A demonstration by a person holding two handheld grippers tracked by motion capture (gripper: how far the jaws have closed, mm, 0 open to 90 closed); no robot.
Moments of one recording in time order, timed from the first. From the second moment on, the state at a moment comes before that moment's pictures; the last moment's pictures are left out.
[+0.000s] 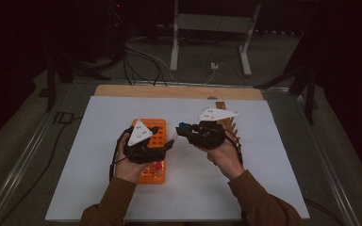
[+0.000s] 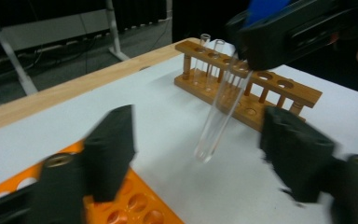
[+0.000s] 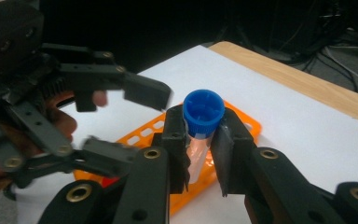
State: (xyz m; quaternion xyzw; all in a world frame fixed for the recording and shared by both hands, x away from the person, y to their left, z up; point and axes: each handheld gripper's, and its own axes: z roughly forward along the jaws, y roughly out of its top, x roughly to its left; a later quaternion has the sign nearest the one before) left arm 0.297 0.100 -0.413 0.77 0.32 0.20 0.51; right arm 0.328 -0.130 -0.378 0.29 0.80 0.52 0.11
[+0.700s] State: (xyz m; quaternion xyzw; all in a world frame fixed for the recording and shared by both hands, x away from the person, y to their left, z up) left arm 0.291 0.088 -0.413 0.79 0.28 0.23 0.49; right arm 0.329 -0.114 -0.383 0.28 0.80 0.53 0.07
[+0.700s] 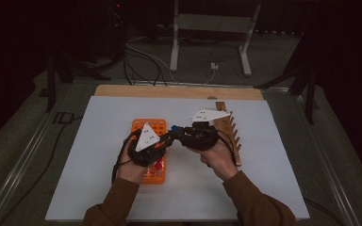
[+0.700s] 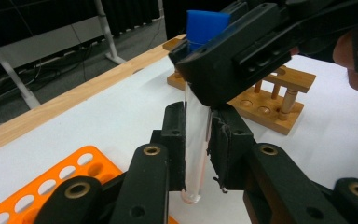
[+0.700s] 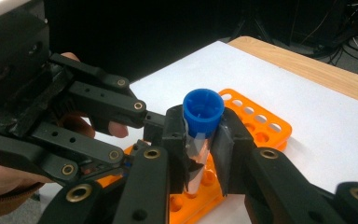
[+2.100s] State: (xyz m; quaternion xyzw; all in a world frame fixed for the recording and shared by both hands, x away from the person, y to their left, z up) left arm 0.260 0.151 -0.418 0.72 0.34 0.21 0.56; right arm 0.340 -0.200 -0.417 0.37 0.77 0.48 0.19
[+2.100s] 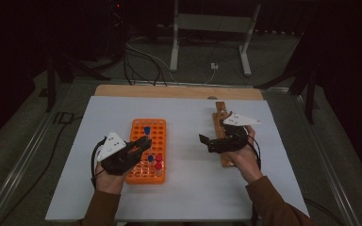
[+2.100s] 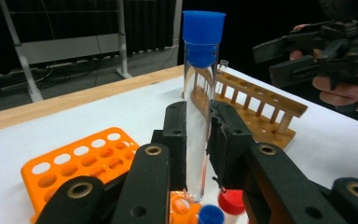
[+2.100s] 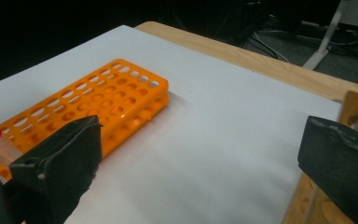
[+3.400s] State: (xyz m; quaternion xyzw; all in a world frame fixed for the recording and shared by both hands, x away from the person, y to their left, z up) left arm 0.230 0.145 -0.472 0.76 0.33 0.19 0.53; right arm 0.332 -0.222 -0.430 0.39 0.76 0.49 0.19
